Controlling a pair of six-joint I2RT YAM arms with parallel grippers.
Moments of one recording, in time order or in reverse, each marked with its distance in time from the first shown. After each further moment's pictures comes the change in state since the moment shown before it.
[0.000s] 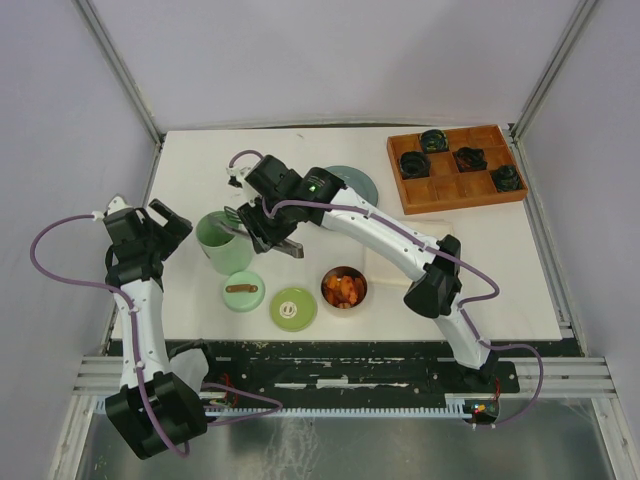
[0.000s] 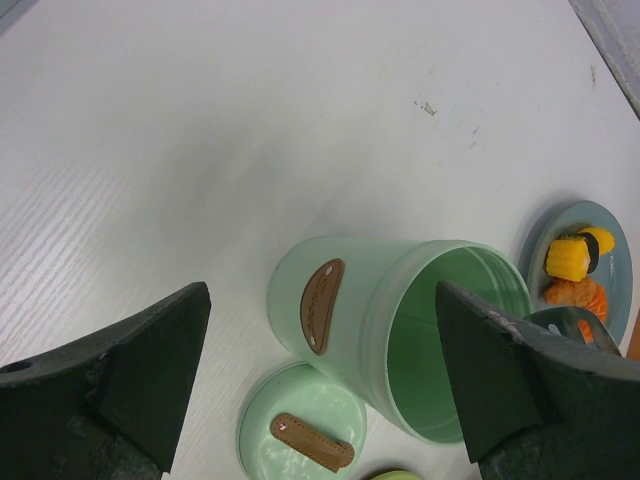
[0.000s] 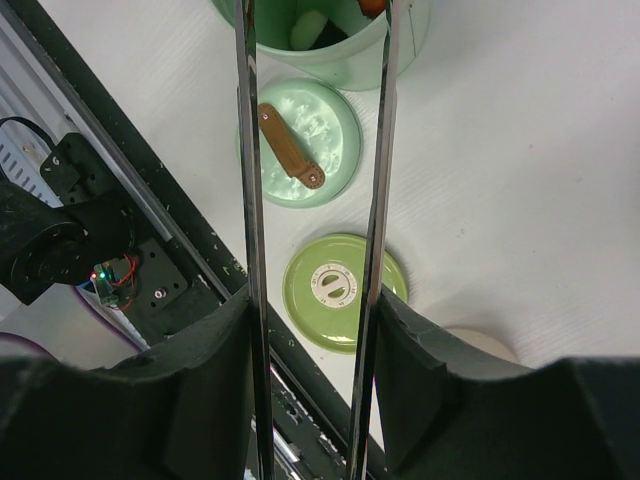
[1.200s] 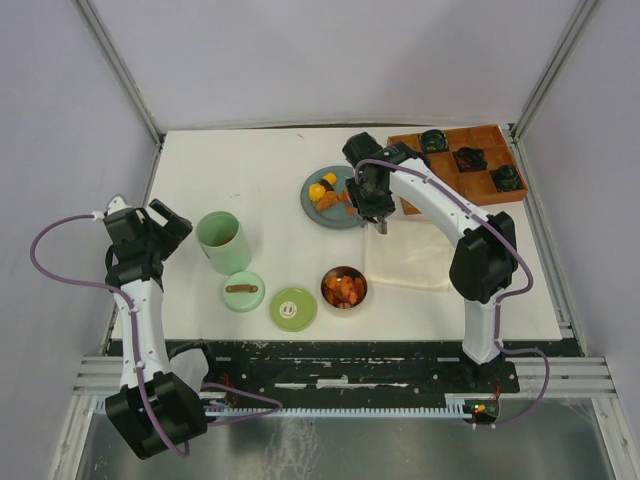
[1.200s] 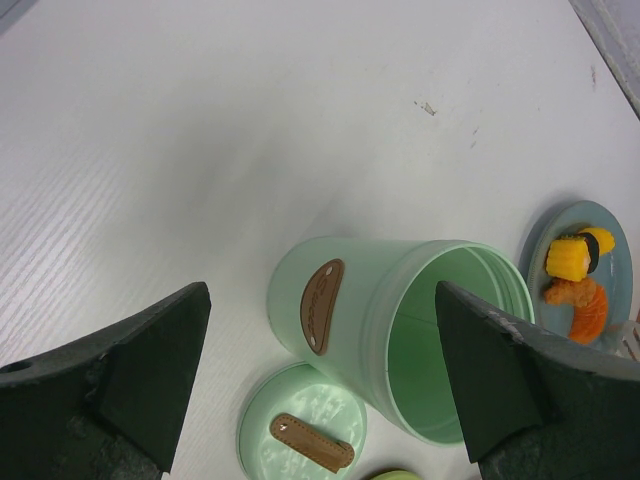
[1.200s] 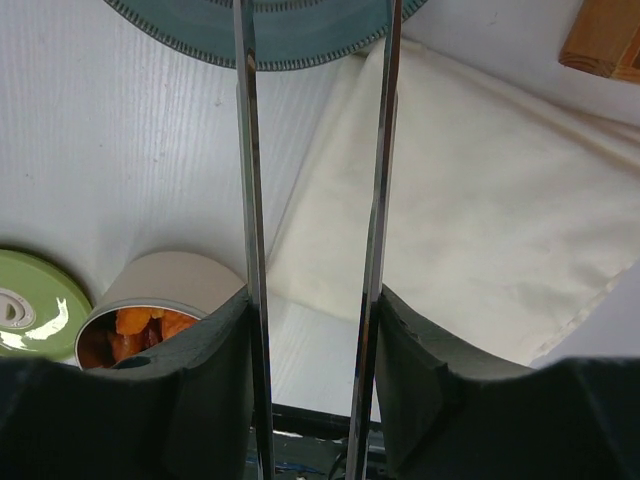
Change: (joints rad) left arm 0.000 0.000 0.000 0.000 0.000 0.000; right arm -0.441 -0.226 -0.525 -0.045 0.245 0.026
